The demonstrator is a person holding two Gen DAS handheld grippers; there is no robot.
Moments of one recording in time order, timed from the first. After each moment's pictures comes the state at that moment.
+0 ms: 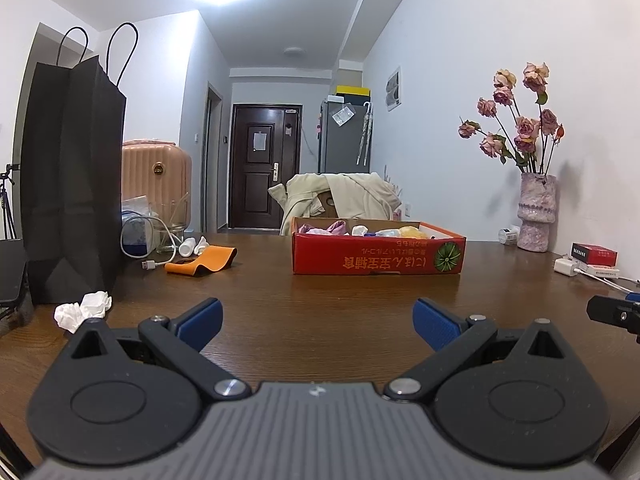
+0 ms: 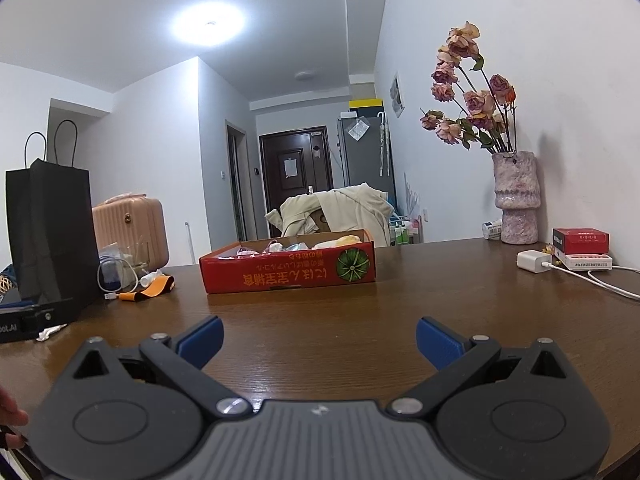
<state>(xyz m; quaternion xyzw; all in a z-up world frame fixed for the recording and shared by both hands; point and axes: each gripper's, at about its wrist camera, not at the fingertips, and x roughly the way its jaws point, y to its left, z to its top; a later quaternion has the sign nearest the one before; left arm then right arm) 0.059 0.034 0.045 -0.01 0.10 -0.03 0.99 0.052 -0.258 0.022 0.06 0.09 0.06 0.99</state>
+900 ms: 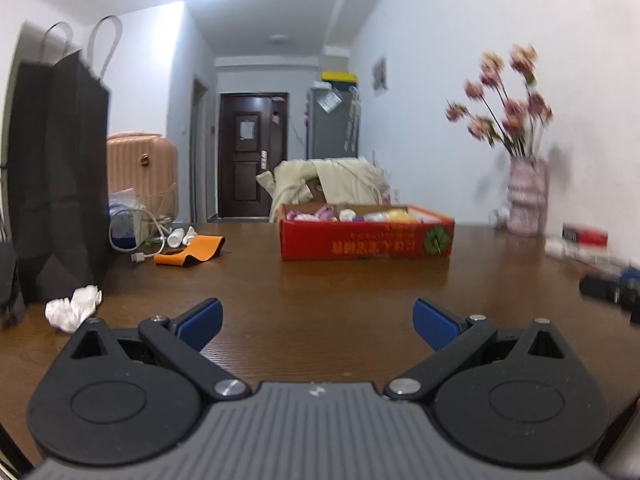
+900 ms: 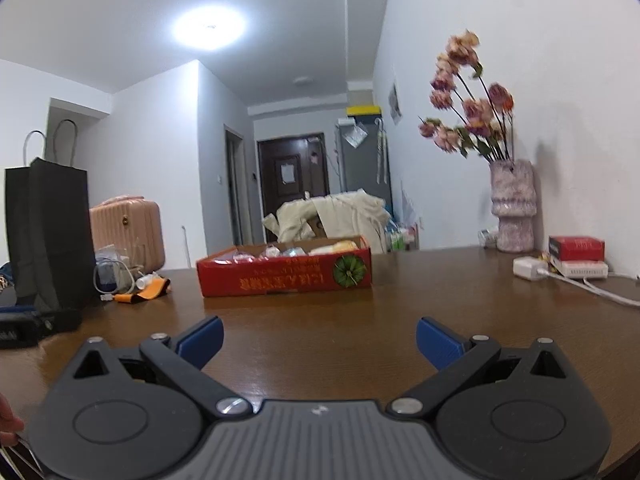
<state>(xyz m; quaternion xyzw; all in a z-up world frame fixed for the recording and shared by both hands) 0.059 0.025 0.044 0.02 0.12 -0.04 0.99 0.047 -0.252 0.022 0.05 0.07 0.06 0.99</state>
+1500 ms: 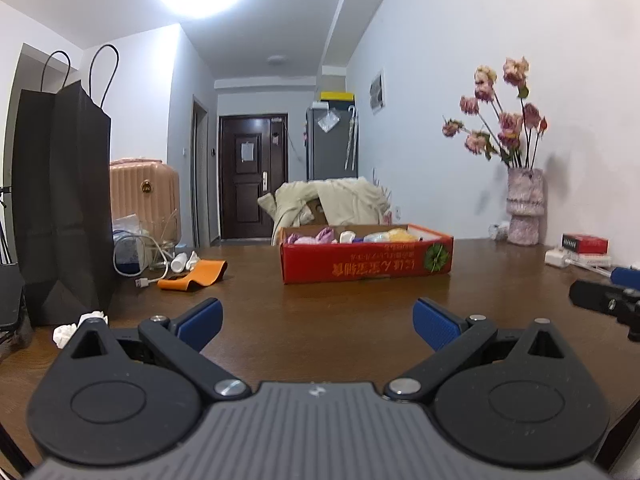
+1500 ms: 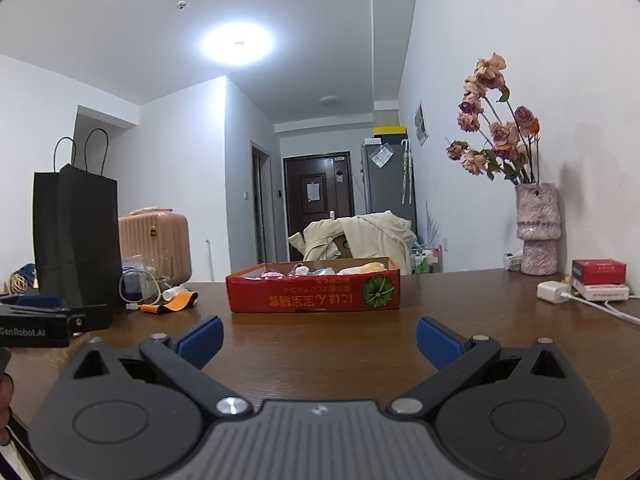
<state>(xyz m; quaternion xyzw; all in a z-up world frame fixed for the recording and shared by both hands) 0.051 0.024 0.050 0.01 0.08 -0.04 1.00 0.039 -0.241 0.027 0.04 0.04 0.09 0.99</state>
